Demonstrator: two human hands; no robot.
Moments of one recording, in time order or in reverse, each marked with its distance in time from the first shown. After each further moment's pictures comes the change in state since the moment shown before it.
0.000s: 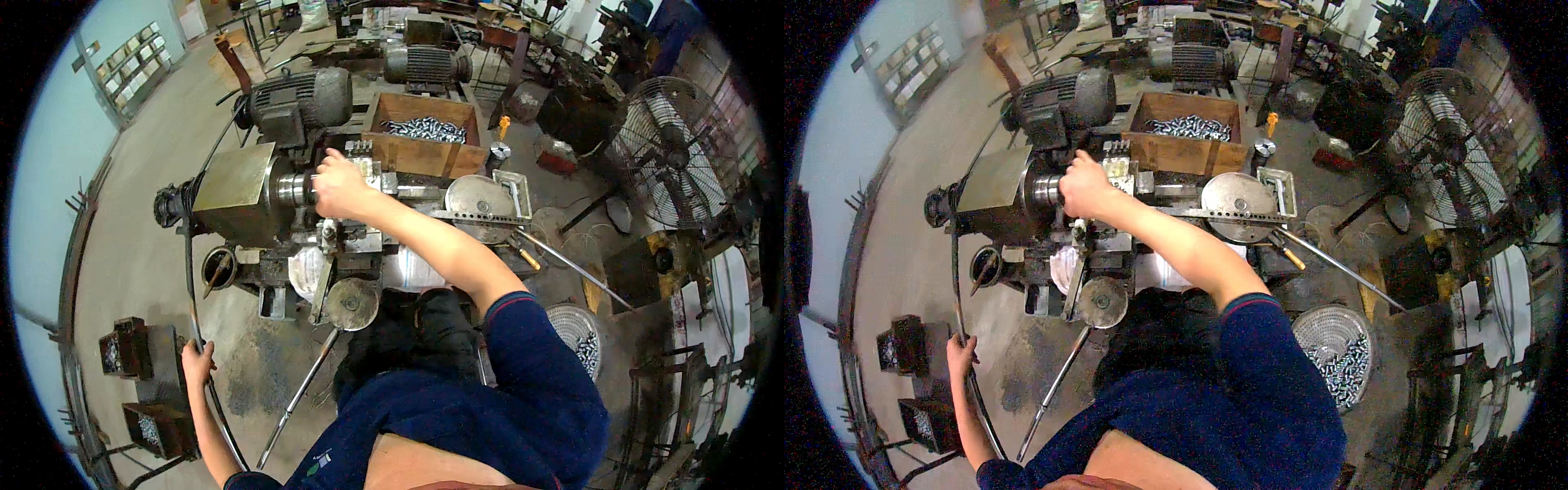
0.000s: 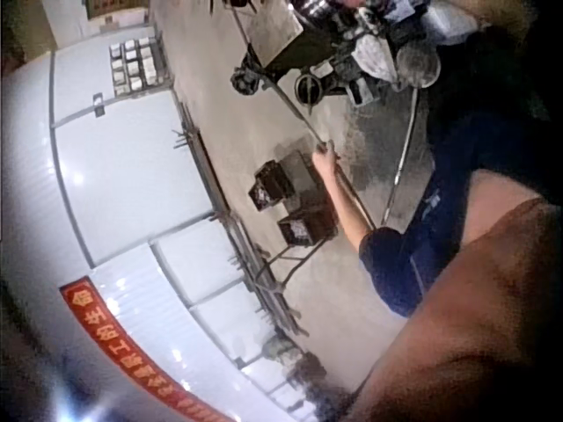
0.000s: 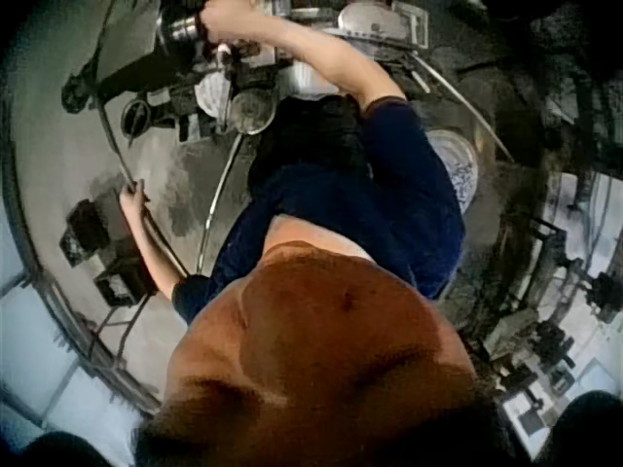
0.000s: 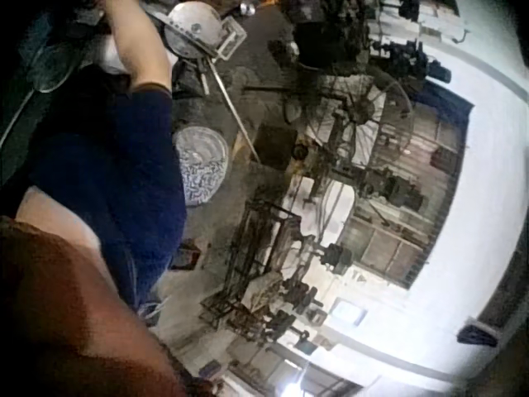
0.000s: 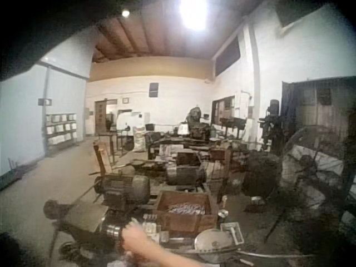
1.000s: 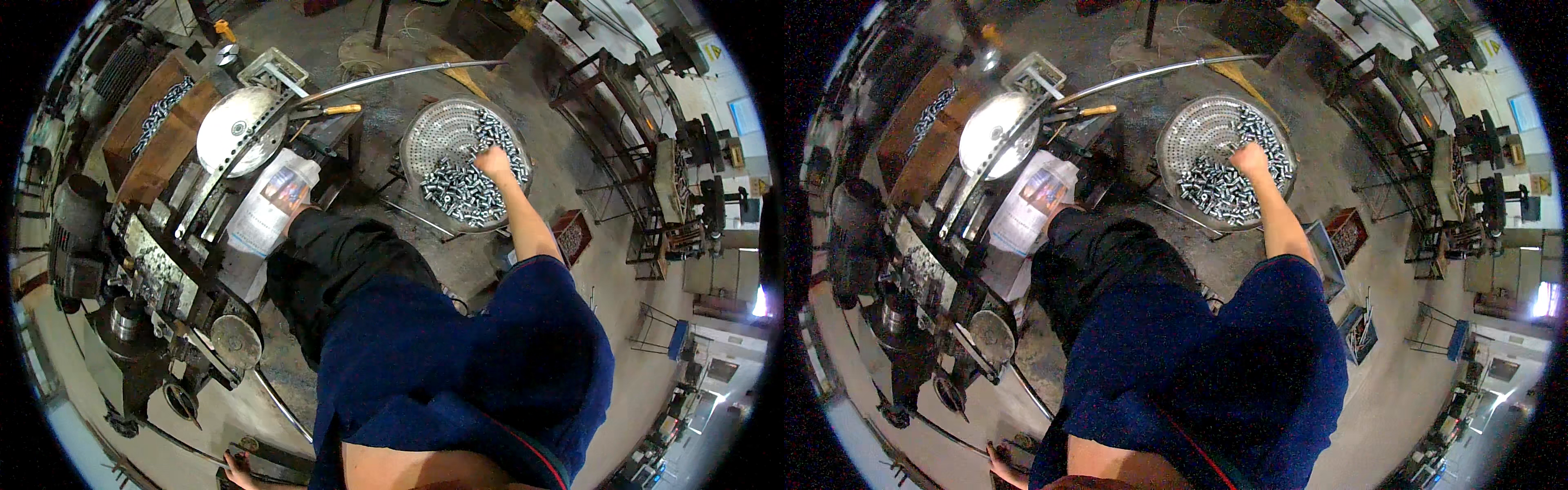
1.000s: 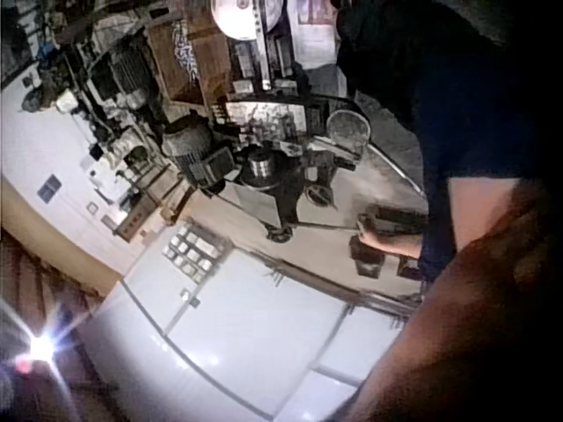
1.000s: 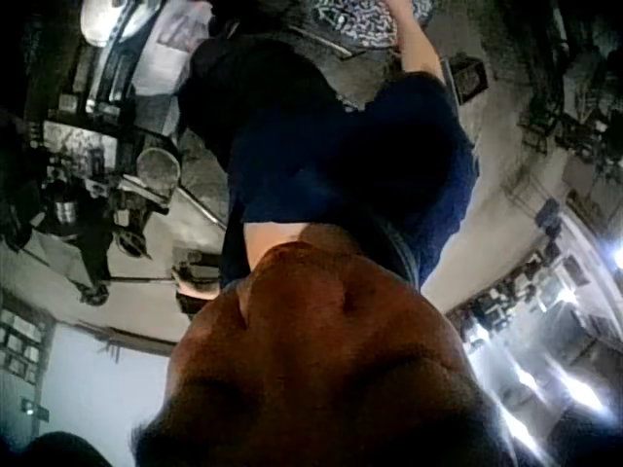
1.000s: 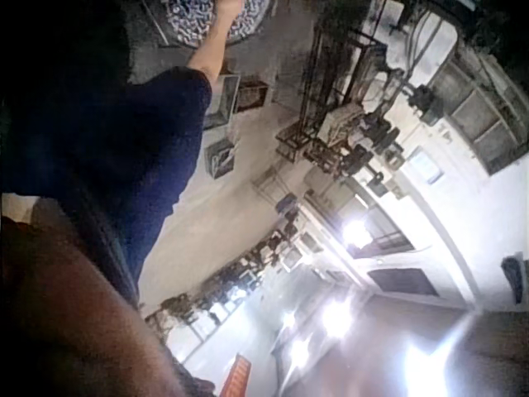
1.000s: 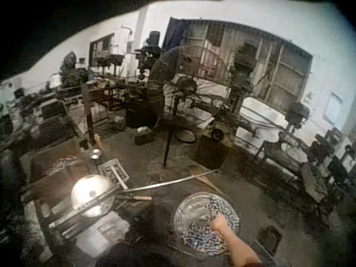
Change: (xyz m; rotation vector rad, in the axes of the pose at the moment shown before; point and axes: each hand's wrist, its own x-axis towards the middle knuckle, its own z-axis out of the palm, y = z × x) left_hand -0.006 -0.013 0.011 -0.264 -0.017 -0.303; right_hand -0.700 0.010 -0.046 -0.030 -0.261 2.101
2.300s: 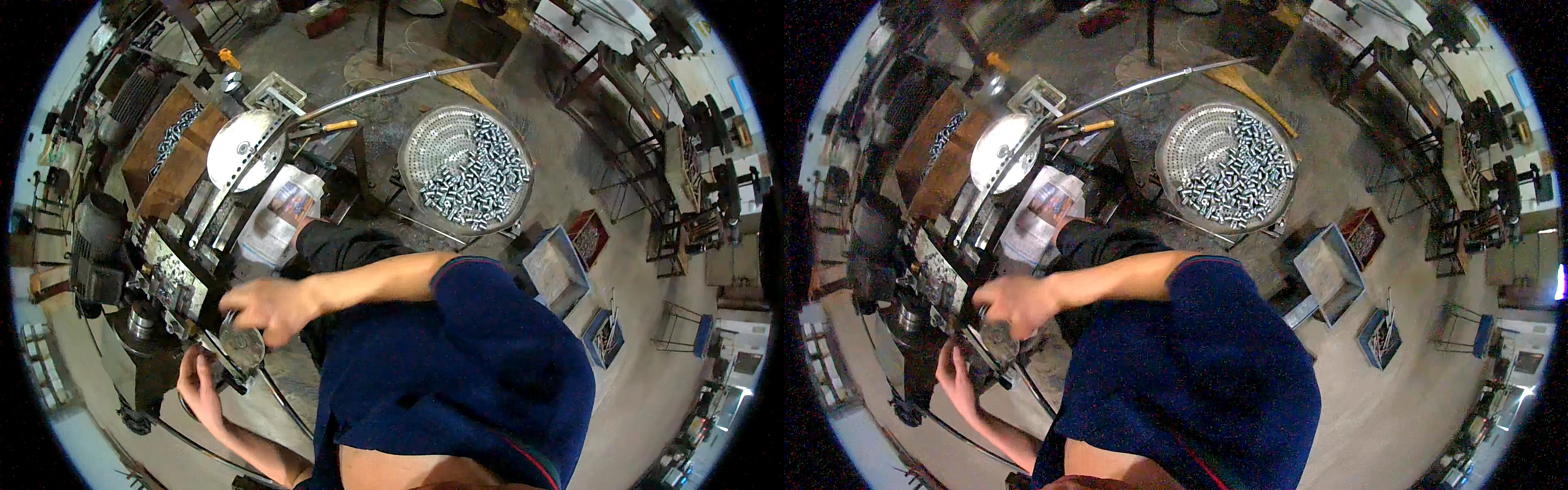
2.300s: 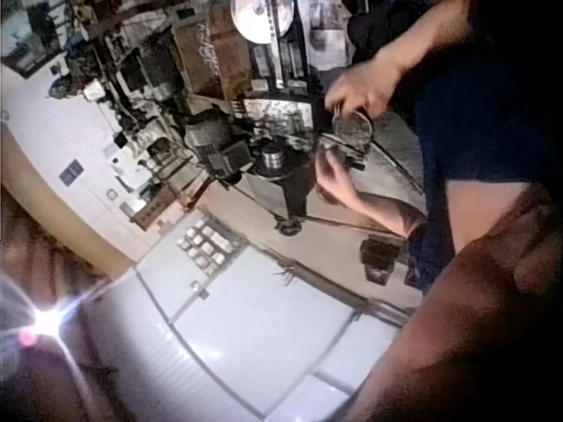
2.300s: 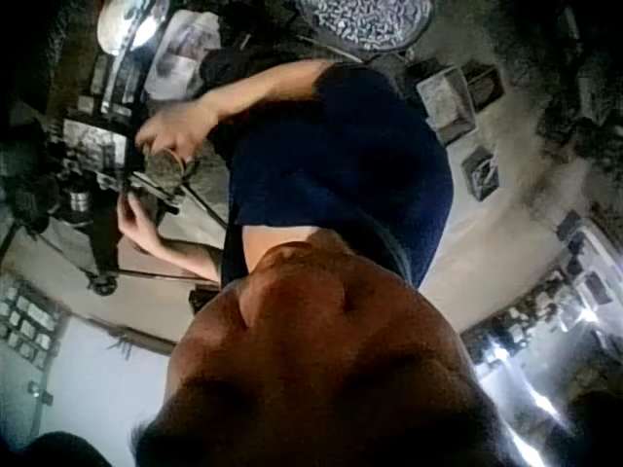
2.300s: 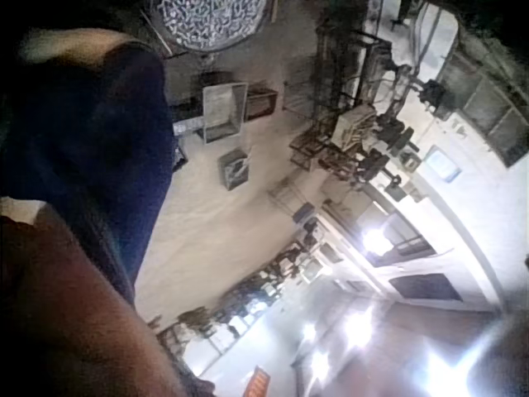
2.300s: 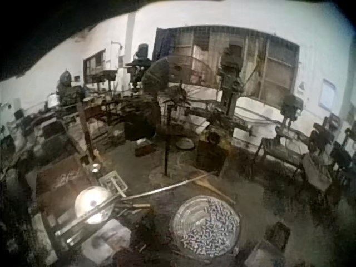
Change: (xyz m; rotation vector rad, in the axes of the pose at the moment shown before) left_hand -0.110 0.216 0.177 0.122 -0.663 0.886; right_hand -0.321 -0.339 -0.031 0.907 -0.314 -1.862
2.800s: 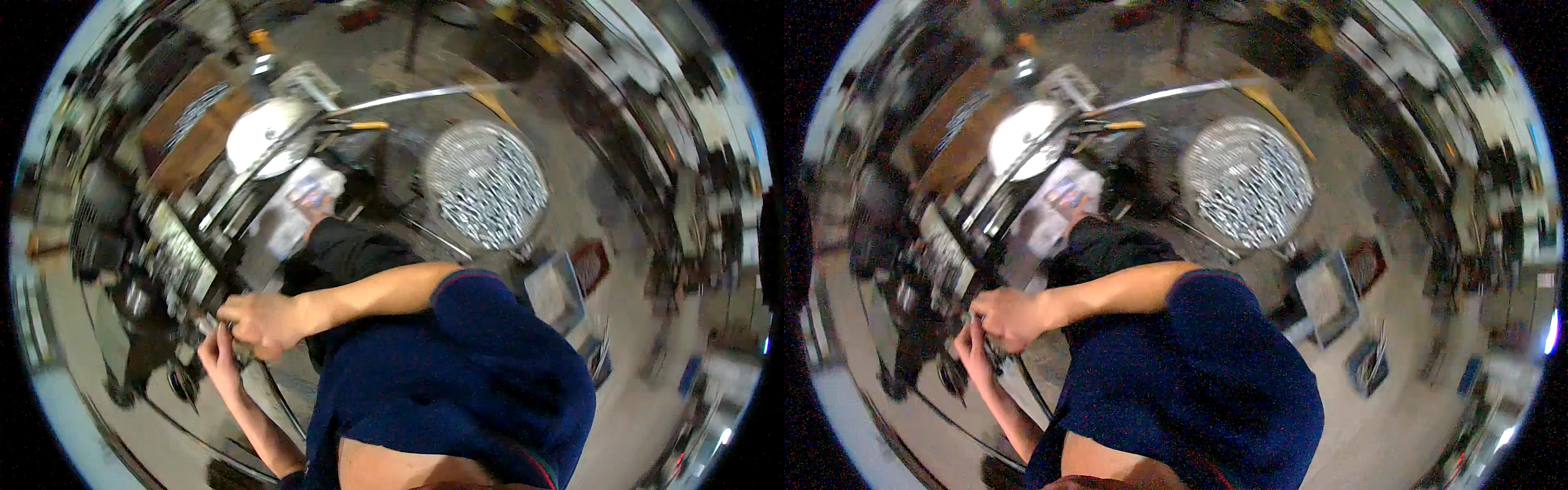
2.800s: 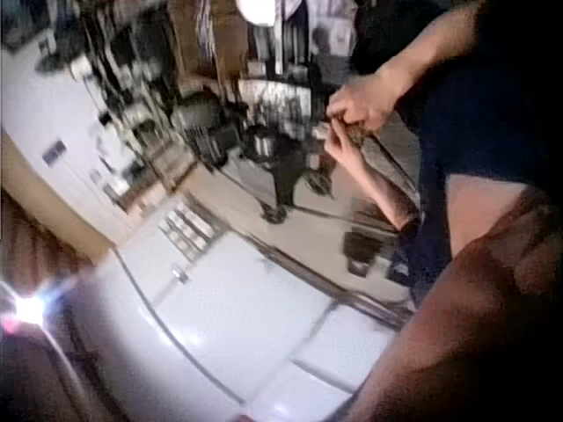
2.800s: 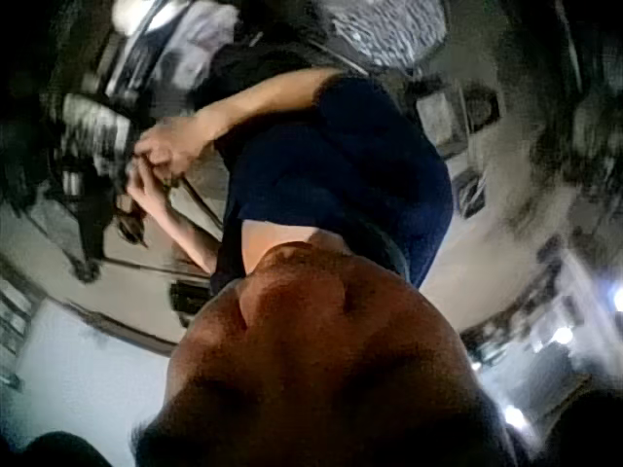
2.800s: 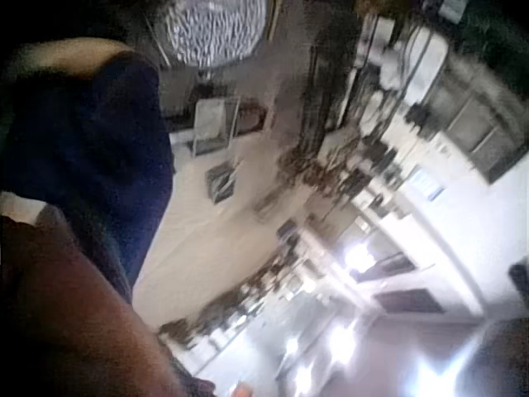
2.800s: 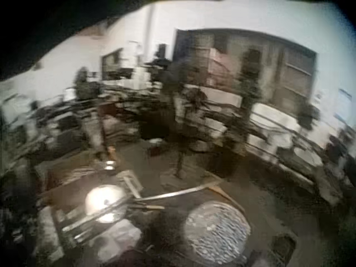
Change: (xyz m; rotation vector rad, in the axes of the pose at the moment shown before) left_hand -0.001 -0.010 0.049 -0.160 0.139 -0.070; right_hand 0.027 -0.011 0.037 -0.048 0.011 0.006
